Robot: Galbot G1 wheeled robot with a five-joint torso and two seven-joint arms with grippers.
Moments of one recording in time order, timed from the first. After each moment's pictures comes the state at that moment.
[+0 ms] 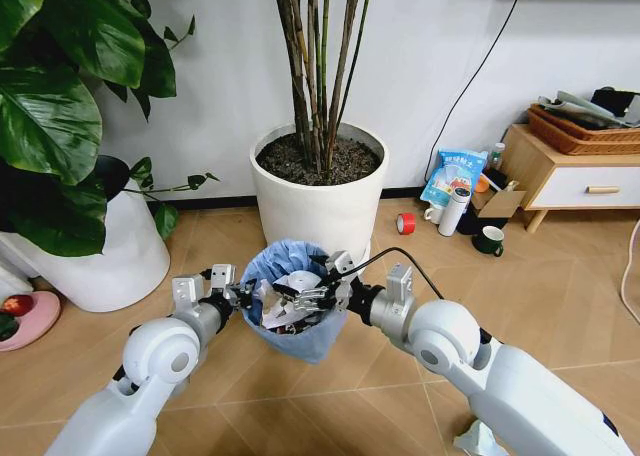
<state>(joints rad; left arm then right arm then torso) 1.15 -1.00 -0.30 -2.09 -0.94 0.70 -0.39 -0.87 0.93 -0.09 2.08 0.76 -0.41 -0.09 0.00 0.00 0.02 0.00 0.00</state>
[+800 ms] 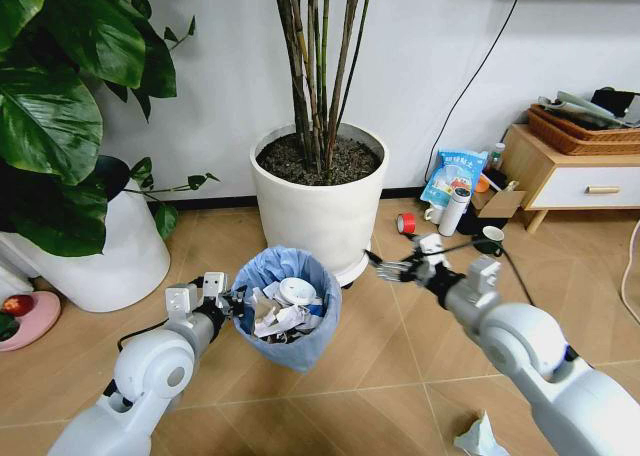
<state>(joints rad) 1.22 -1.01 -0.34 -2.12 -0.86 0.70 -0.39 -1.29 0.92 0.47 2.11 0.58 -0.44 -0.03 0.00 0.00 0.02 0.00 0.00</state>
